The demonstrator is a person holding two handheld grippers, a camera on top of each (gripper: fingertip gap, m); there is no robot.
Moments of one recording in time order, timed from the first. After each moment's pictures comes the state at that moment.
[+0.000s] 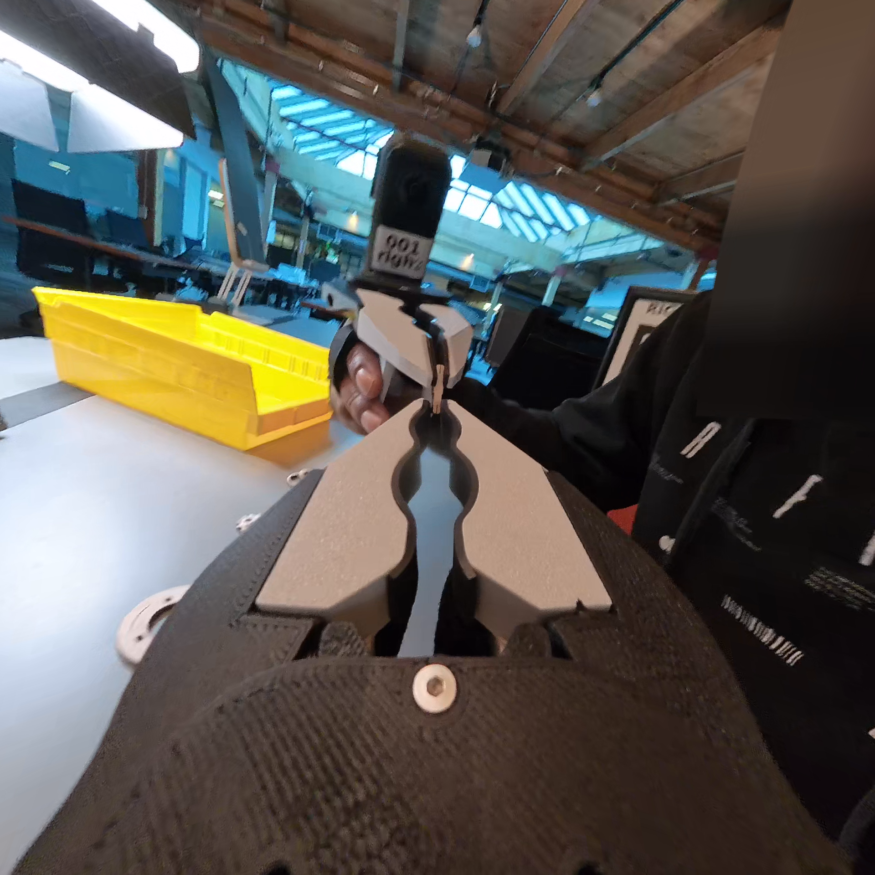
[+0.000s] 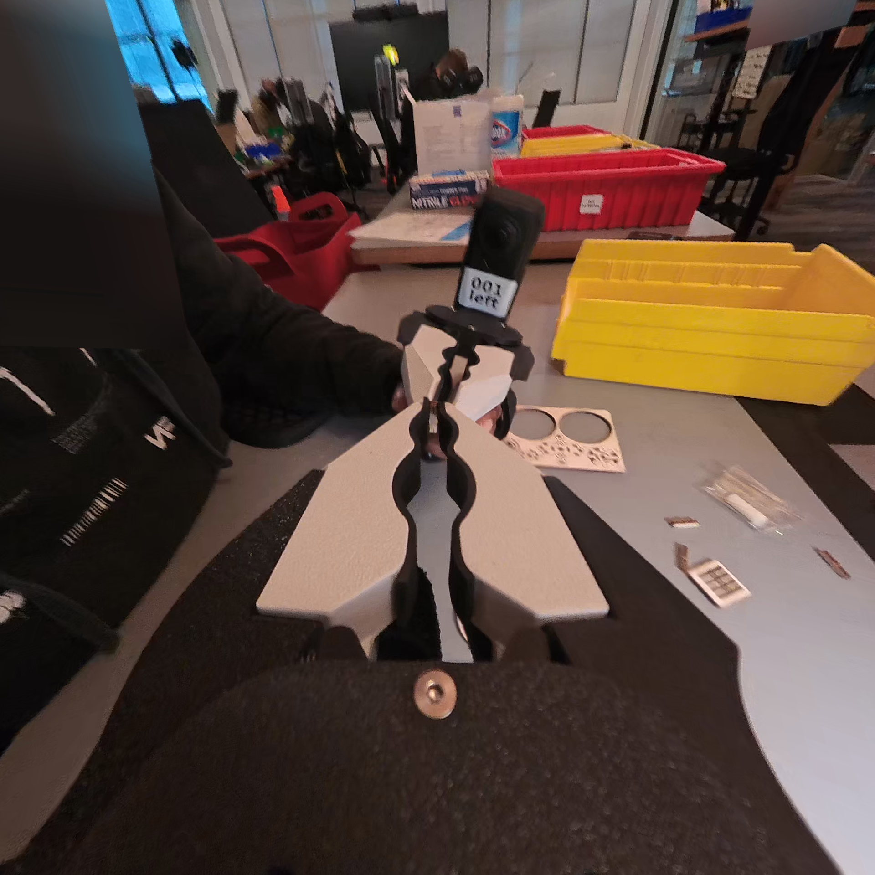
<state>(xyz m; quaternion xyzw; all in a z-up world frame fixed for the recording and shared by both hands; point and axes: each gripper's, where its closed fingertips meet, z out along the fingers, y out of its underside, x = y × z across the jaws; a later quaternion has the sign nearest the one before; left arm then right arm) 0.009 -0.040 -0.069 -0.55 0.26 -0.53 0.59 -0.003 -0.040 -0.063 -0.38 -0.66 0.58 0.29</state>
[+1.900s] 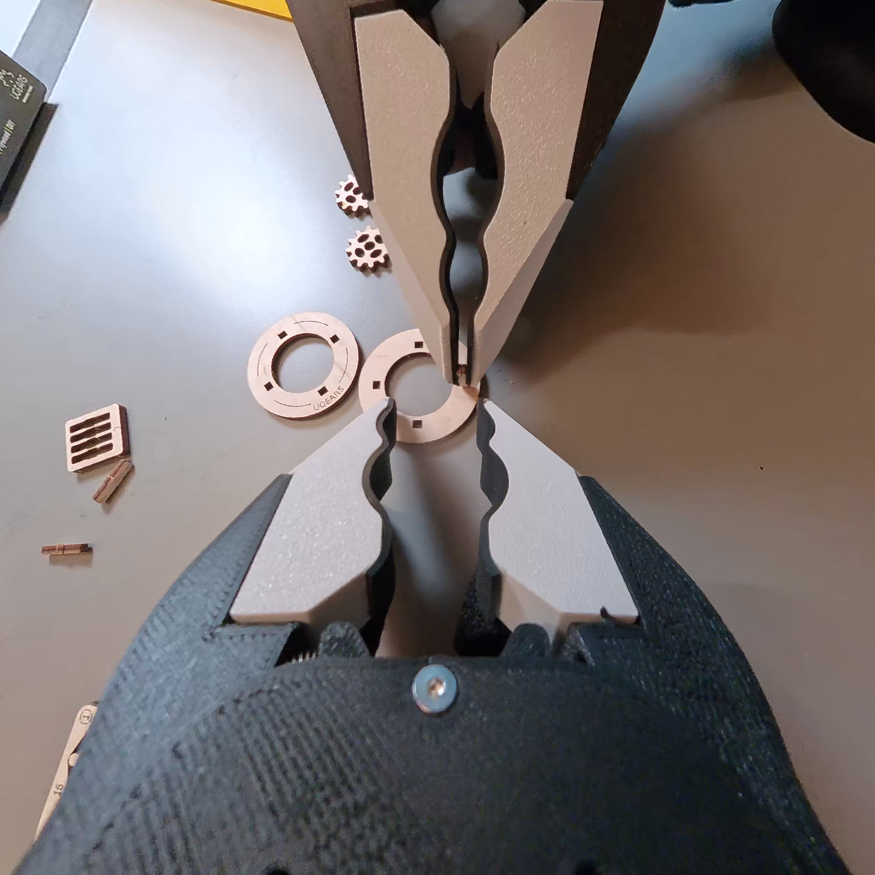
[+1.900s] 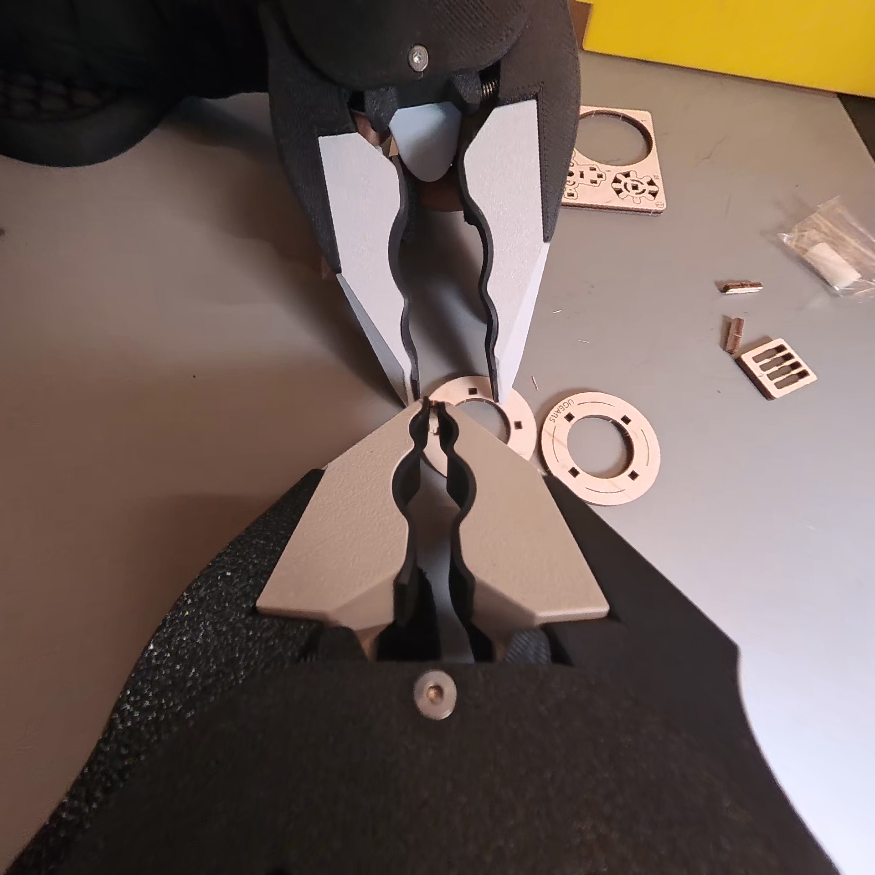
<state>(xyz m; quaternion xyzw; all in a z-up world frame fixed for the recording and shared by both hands) 0.003 -0.003 -0.231 -0.79 0.45 -0.15 0.38 0.001 -0.015 -0.219 -0.45 -0.77 0.38 0.24</state>
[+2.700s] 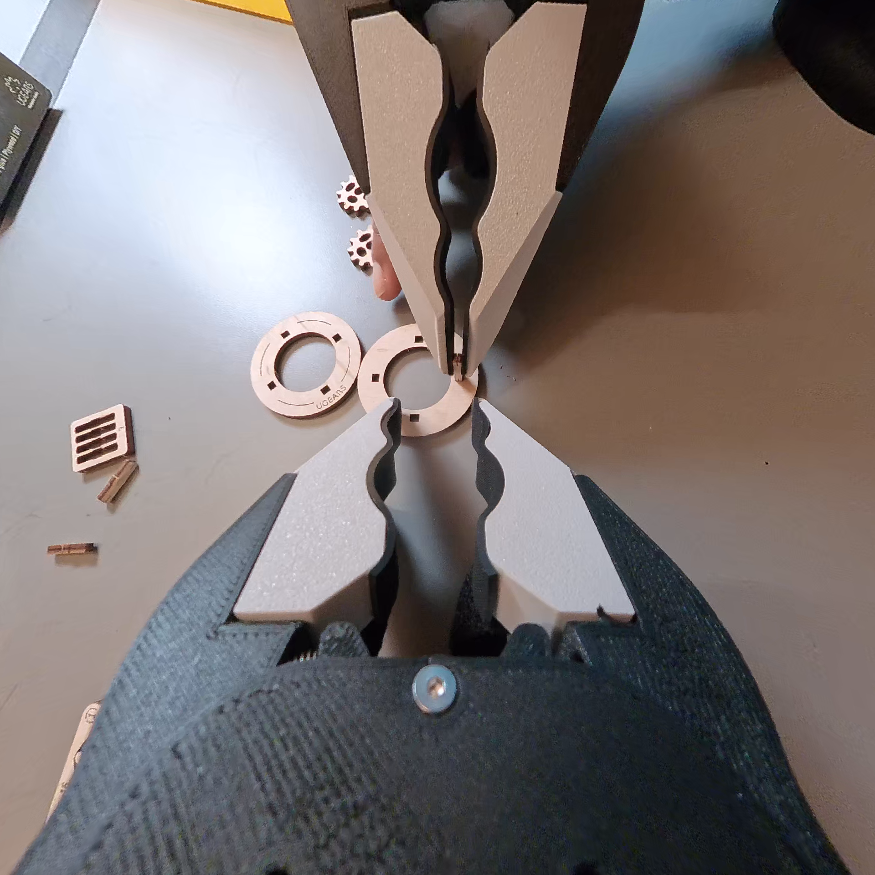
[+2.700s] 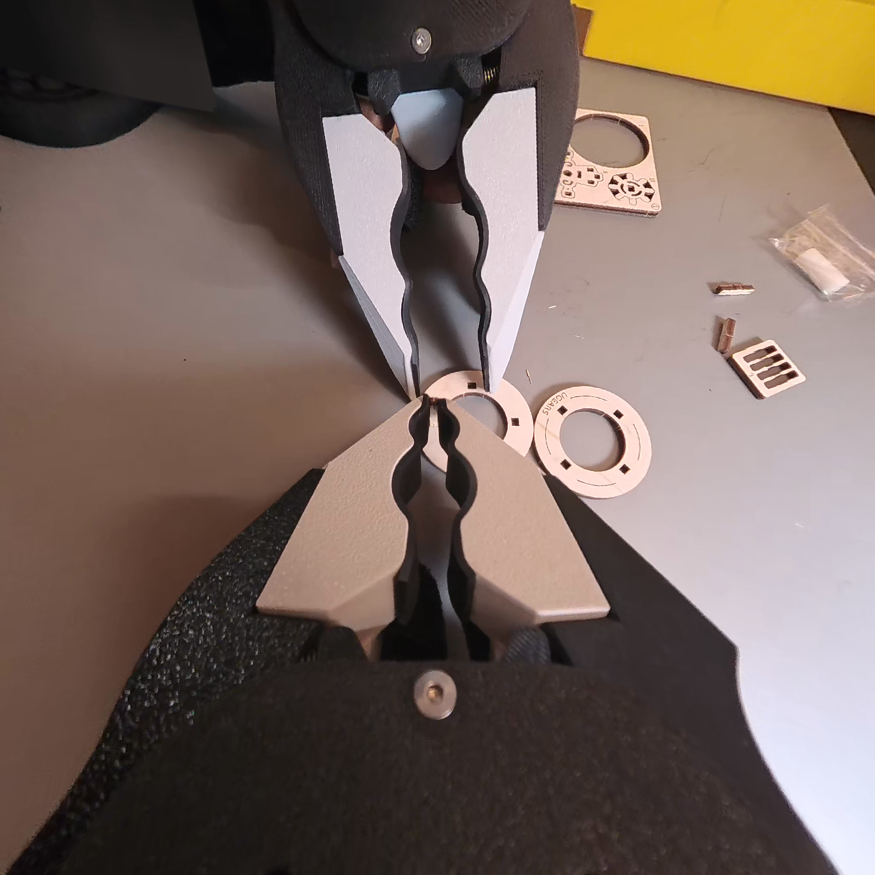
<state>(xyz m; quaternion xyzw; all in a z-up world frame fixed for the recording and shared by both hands) 0.002 -0.003 -0.232 -0.79 0.45 -0.15 0.39 0.004 -0.010 -0.221 -0.44 -0.77 0.38 0.25</state>
